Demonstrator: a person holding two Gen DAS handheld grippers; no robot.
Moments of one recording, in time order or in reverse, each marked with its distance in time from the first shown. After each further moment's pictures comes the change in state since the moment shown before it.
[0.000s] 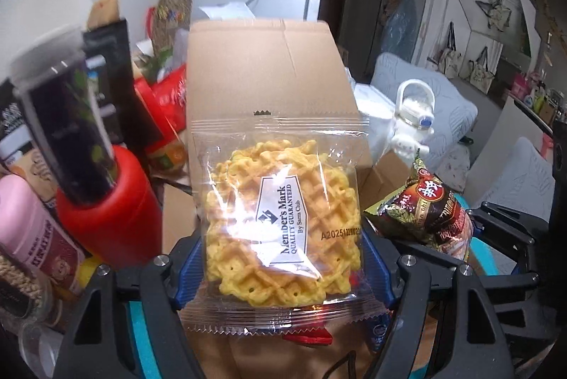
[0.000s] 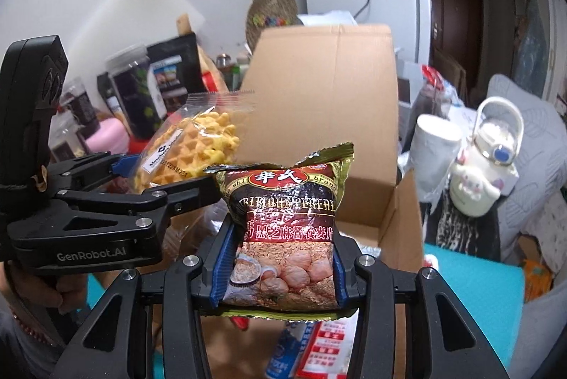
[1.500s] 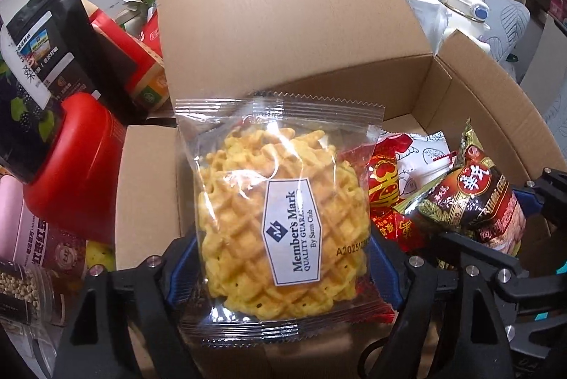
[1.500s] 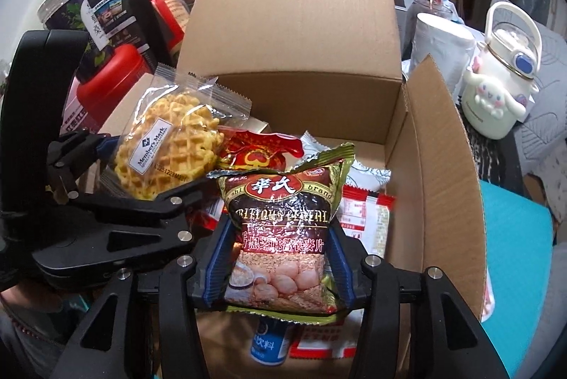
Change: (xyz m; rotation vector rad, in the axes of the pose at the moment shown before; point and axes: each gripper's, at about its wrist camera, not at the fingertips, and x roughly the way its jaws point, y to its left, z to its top) left arm 0.078 -0.005 -0.026 0.129 0.307 0.213; right arm 0.050 -0.020 -0.027 0.095 0.264 -0.029
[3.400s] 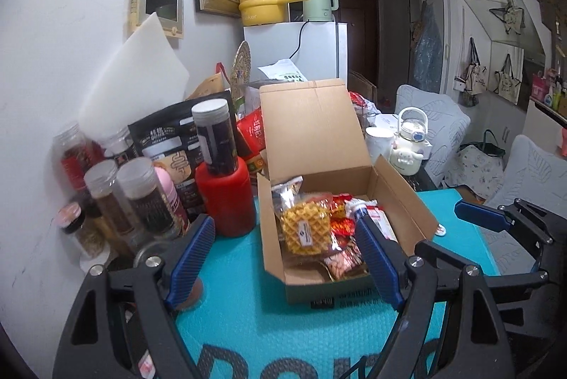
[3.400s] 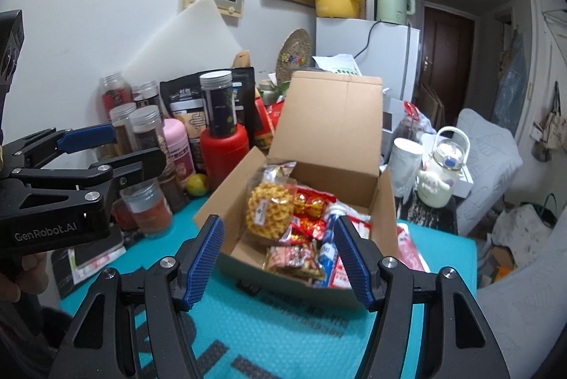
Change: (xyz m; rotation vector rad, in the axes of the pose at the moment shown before) left arm -0.266 0.015 -0.128 -0.170 -0.455 0.050; right arm -0.206 0.104 -0.097 -0.159 -0.392 -0.057
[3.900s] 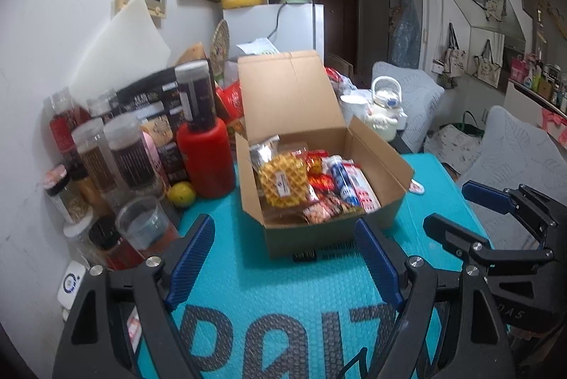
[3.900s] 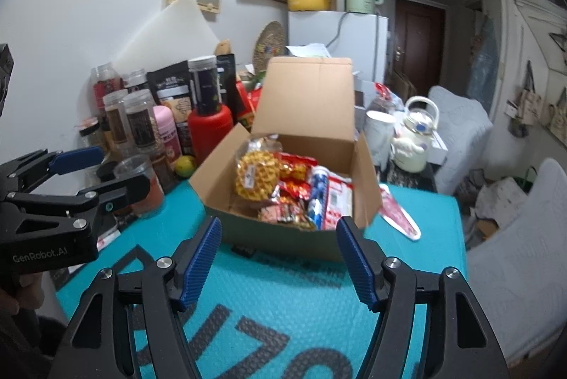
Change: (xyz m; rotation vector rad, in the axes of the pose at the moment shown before) left arm -0.017 -0.007 -0.058 0.033 0.057 -0.089; right arm -0.029 0.009 -0.055 0.079 0.012 -0.105
